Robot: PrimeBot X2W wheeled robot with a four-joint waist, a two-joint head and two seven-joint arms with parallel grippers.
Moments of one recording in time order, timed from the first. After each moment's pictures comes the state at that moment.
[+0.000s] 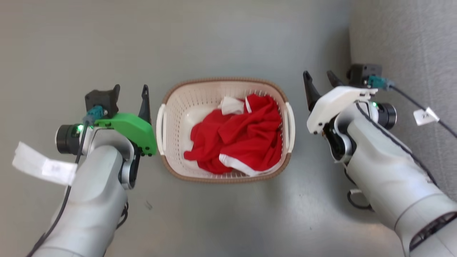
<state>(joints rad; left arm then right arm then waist) -0.73 0.10 -0.57 0.83 -0.59 0.09 -0.25 -0.81 -0.11 0.75 0.99 0.83 -0.09 -0.25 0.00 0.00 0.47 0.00</state>
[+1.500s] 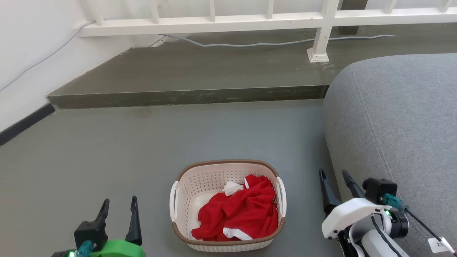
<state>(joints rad) 0.04 0.12 -0.26 0.27 -0.36 0.12 -0.25 -0.09 -0.10 0.38 0.45 0.50 -0.13 -0.25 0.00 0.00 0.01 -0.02</state>
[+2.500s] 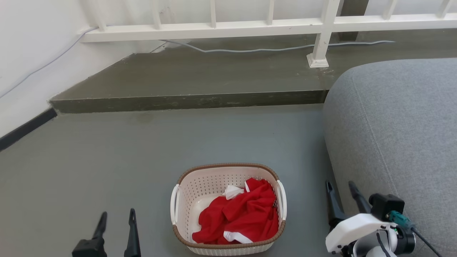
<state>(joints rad) 0.17 0.09 -0.20 0.14 -0.29 0.12 -0.25 0.03 -0.07 0.29 0.34 0.40 -0.13 -0.25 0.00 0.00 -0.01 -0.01</state>
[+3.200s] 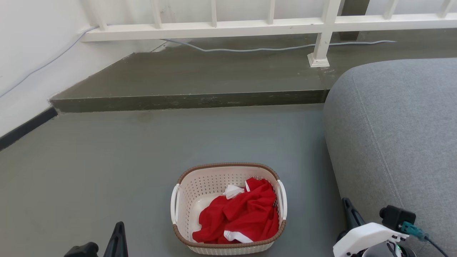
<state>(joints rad) 0.17 0.07 -0.19 0.20 -0.45 0.09 -0.22 0.08 -0.06 0.26 0.38 0.57 -0.10 -0.21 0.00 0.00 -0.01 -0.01</state>
